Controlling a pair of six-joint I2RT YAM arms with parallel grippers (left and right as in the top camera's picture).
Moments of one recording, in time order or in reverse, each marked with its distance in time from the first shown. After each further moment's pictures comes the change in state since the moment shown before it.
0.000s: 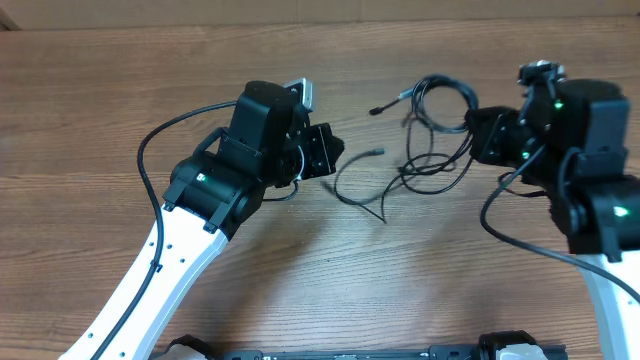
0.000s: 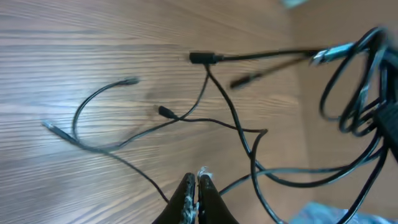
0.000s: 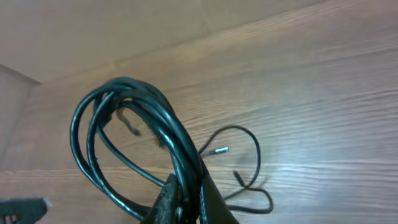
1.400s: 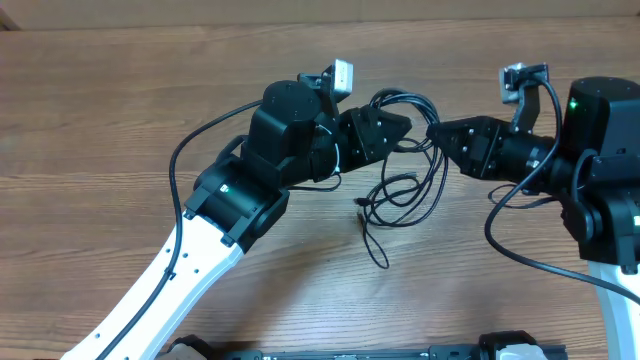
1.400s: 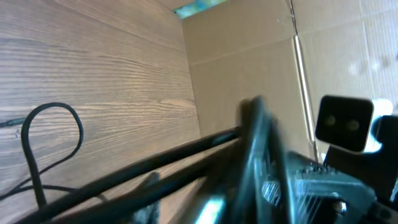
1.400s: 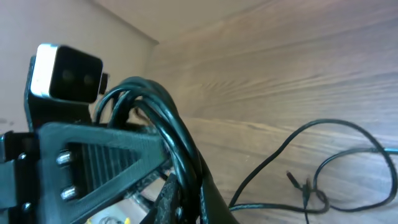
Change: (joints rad) left arm -0.121 0.004 0.000 0.357 0.101 -0.336; right arm 0.000 -0.003 0.076 -0.077 -0.470 0.093
